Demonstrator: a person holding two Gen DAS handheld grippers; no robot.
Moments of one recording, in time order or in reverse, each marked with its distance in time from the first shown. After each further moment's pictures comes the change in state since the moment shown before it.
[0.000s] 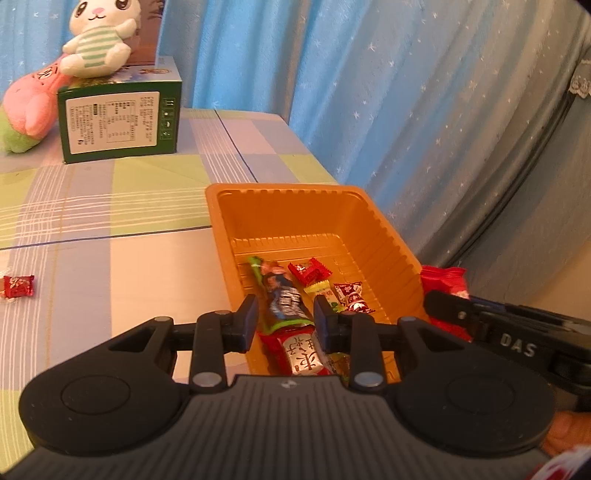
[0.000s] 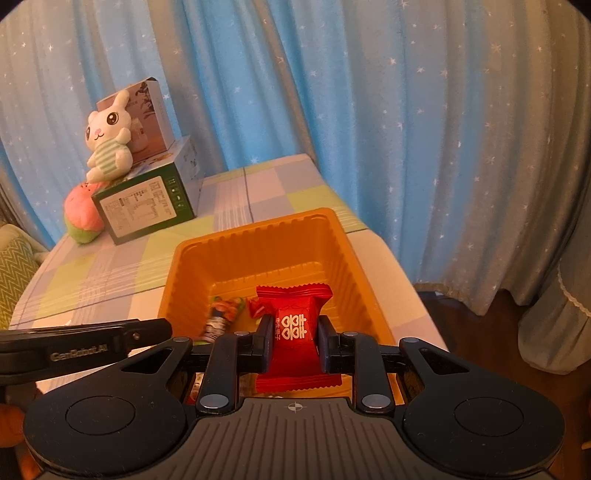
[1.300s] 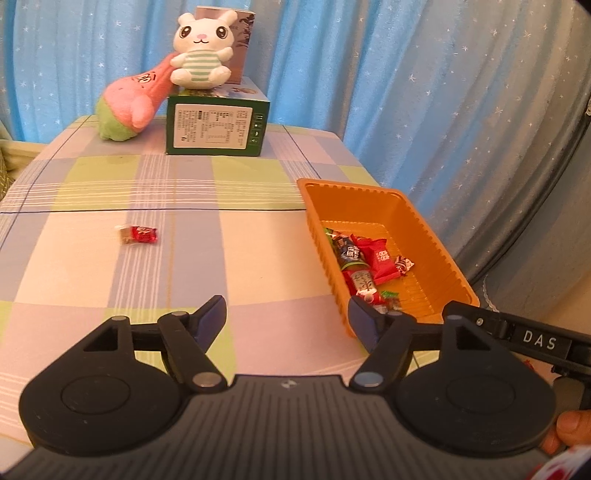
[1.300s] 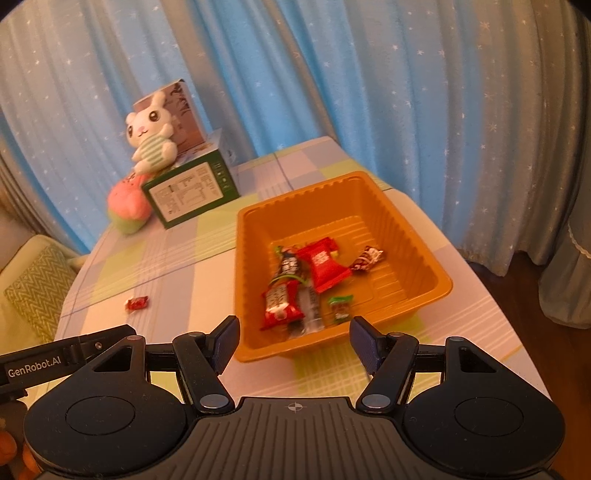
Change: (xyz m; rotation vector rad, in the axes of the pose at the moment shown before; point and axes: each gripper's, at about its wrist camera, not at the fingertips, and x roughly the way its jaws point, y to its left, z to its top) left arm -0.130 0.039 -0.058 -0.060 -0.056 0.138; right arm -0.078 0.048 -0.049 0.086 0.030 0.070
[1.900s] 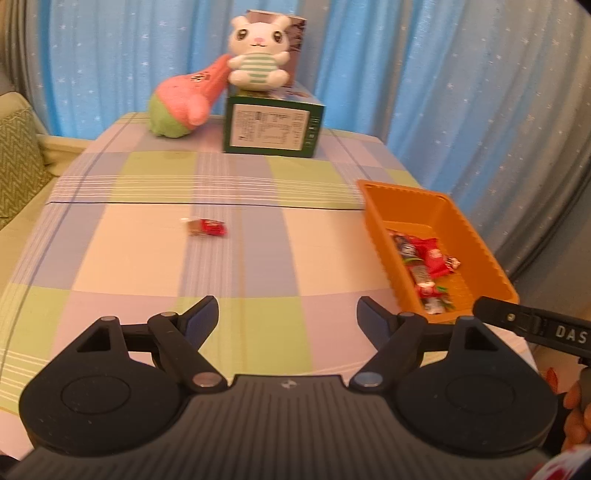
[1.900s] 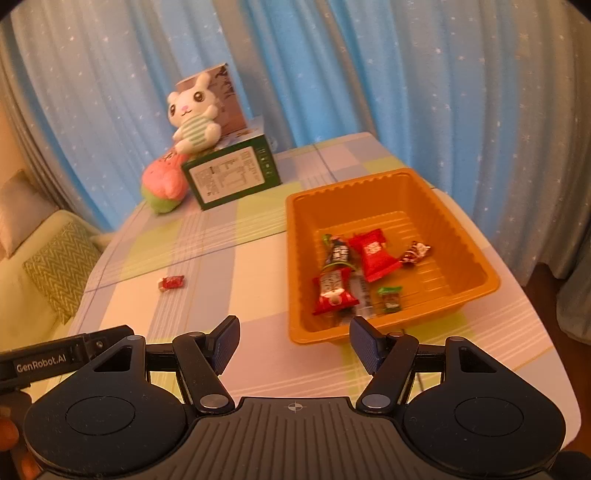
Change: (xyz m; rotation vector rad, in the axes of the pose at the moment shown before) left arm -0.024 0.054 -0.010 -0.032 -0.011 0.108; right arm 0.004 0.041 -0.013 -0.078 0.025 0.065
